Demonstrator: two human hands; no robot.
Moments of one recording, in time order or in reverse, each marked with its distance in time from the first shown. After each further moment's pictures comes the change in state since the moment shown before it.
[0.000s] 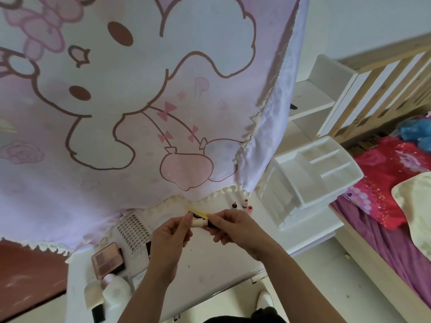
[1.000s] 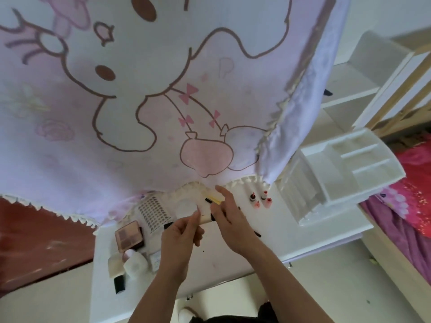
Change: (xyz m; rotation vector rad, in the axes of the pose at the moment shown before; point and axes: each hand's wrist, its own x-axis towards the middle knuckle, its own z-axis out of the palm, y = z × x) left_hand -0.022 -0.014 -0.010 0.045 0.163 -0.085; right_hand 0.024 0.027 0.044 -0.224 0.071 -0.334
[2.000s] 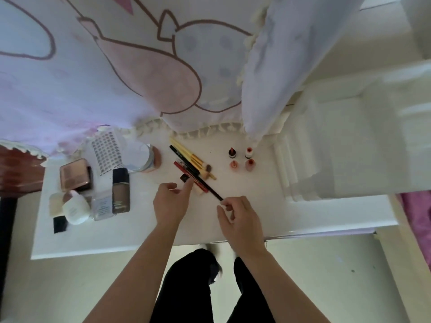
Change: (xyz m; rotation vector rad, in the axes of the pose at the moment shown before) left_hand 0.085 -0.150 0.119 0.602 0.417 -0.360; right_hand -0.002 0.234 -0.088 -0.420 0.139 -0.105
